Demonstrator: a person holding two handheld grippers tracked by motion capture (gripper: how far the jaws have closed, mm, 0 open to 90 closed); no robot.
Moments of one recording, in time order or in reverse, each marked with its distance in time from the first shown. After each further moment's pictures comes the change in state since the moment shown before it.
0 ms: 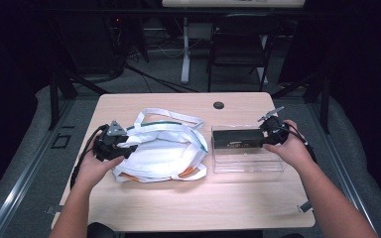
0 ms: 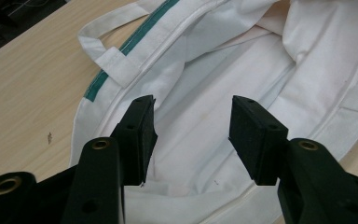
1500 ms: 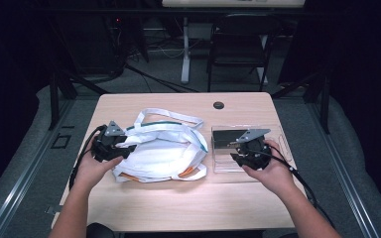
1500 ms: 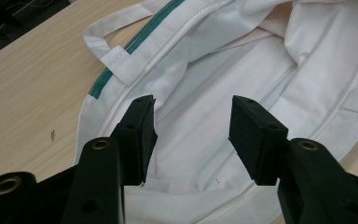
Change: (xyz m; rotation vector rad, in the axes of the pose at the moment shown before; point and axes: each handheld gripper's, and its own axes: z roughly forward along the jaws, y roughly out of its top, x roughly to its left) left arm 0.001 -0.002 -0.003 -0.010 0.007 -0.012; right arm 0.101 -0.009 -0.052 -0.218 0.178 -0.073
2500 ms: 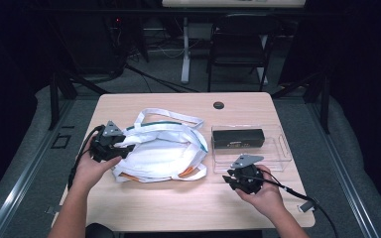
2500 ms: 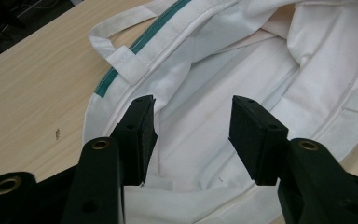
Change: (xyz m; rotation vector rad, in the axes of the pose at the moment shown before) left arm 0.002 -0.002 -0.003 -0.011 0.012 -0.007; right arm 0.037 -0.056 0.035 -0.031 0.099 0.020
